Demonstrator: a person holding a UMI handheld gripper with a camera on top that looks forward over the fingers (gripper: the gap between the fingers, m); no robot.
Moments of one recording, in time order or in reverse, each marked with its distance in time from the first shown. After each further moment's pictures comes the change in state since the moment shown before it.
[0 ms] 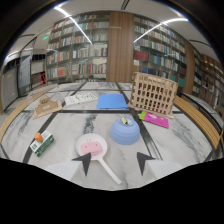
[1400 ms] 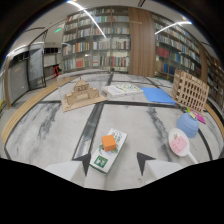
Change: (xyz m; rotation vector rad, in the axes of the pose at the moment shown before) arm -0.306 0.026 0.047 -0.064 -0.131 -0.039
